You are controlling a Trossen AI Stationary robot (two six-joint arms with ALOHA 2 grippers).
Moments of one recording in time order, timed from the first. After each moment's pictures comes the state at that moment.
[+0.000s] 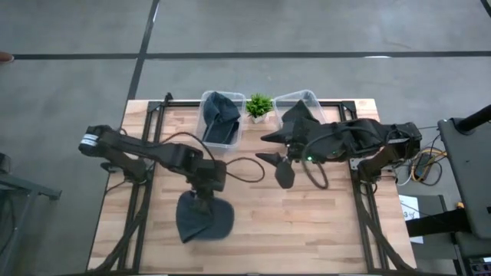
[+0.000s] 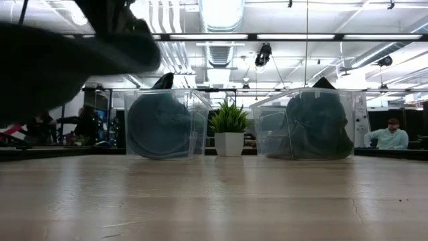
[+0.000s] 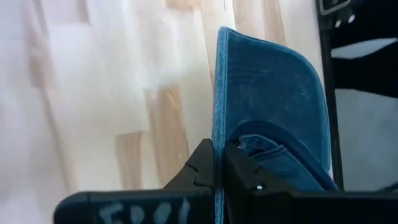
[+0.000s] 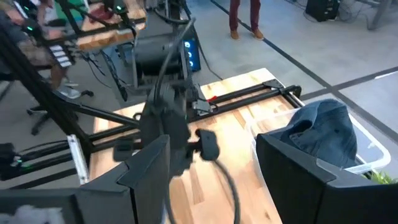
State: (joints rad) left arm -0.20 1.45 1.27 -0.97 0.27 -0.13; right arm 0.29 1.63 2.10 -0.91 0.46 0.39
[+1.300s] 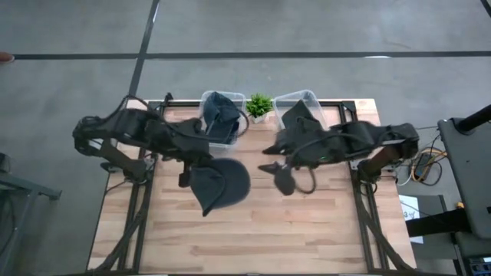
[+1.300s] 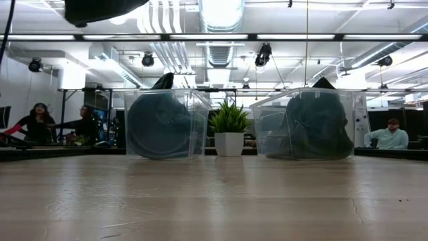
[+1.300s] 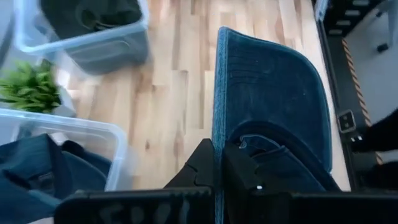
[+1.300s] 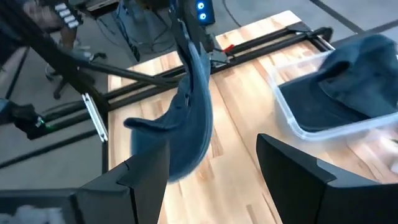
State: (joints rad) left arm -0.20 1.43 1.95 -1.34 -0.14 -0.18; right arm 0.28 1.63 2.06 -1.02 0.32 0.53
